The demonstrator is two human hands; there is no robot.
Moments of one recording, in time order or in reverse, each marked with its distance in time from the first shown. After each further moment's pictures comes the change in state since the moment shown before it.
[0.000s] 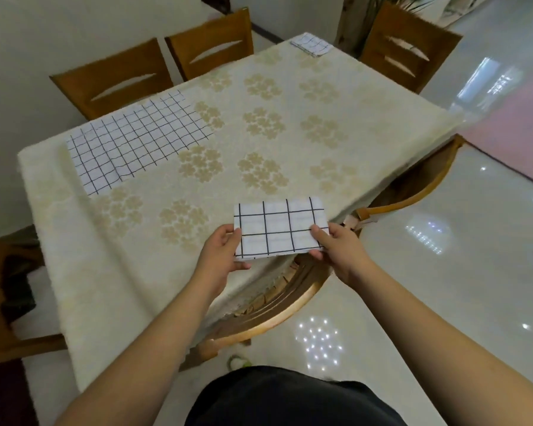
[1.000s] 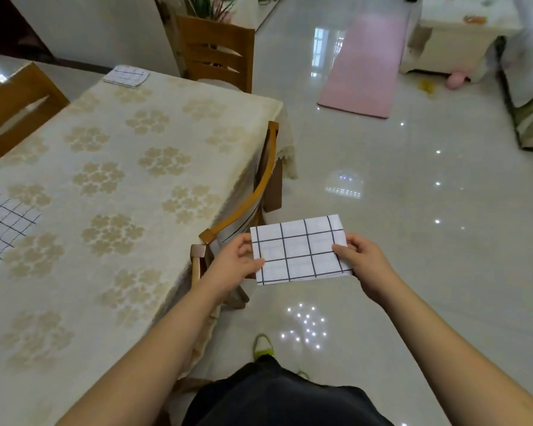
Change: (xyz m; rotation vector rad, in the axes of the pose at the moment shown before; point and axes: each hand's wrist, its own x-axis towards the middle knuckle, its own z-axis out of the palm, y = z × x) left_hand -0.018 -0.005 0.289 0.458 -0.771 0.061; right_hand -0.101 0.026 -0.289 0.178 0.468 -0.127
